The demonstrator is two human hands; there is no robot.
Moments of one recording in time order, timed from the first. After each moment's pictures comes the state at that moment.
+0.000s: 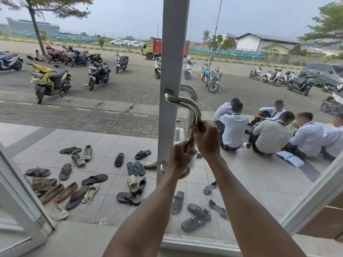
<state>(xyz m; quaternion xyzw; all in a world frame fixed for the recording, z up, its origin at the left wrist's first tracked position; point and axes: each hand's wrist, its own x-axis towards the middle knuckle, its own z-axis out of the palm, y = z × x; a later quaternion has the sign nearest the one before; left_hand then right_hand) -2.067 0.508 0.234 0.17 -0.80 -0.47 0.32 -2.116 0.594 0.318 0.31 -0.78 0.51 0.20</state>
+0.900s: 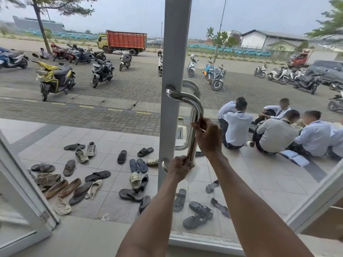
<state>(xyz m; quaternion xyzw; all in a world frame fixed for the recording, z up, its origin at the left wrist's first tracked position) -2.065 0.506 0.182 0.22 -0.82 -0.50 0.19 -2.118 0.591 0.312 0.30 -0.78 0.51 0.20</state>
